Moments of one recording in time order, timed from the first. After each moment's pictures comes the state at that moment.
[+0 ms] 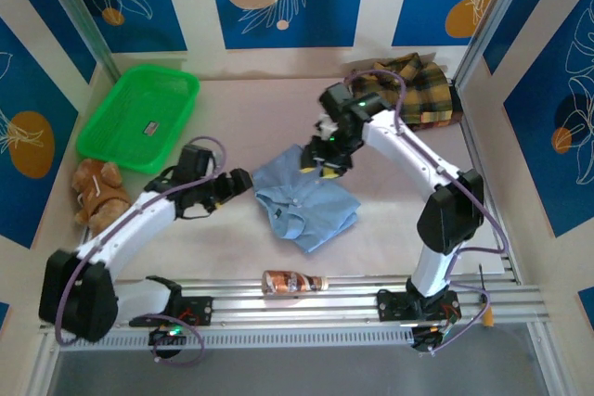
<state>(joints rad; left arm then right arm) -0.40 1.25 0.78 -0.47 0.32 -0.80 0.49 1.77 1.66 -1.26 -0.40 0.56</state>
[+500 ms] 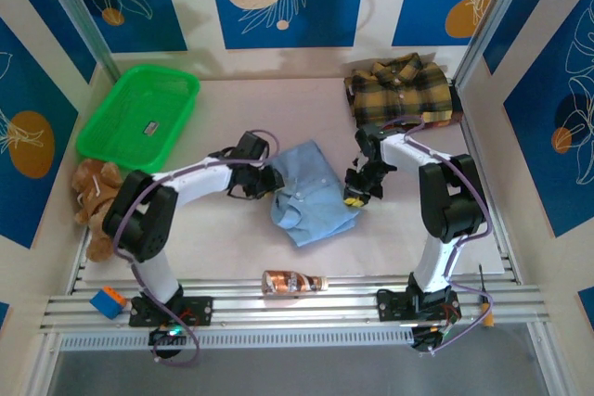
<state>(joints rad) -0.55 1.79 1.12 -0.40 0.28 -0.84 0.29 1.82 1.17 -0.98 -0.39 0.48</state>
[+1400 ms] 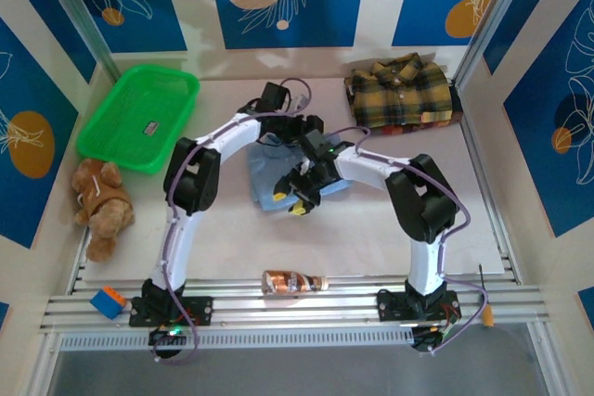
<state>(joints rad) -0.47 2.33 1.92 -0.38 0.63 -0.55 0.62 1.89 1.27 -0.61 -0.72 1.02</state>
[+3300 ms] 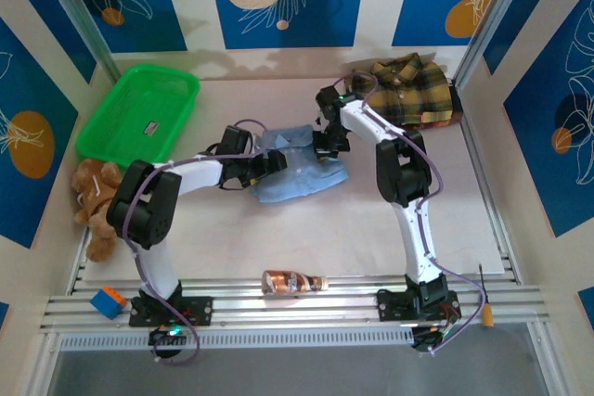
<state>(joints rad) -0.42 1.84 1.04 -0.09 0.42 -0.70 0.40 2.33 1.99 -1.11 -0.14 0.31</state>
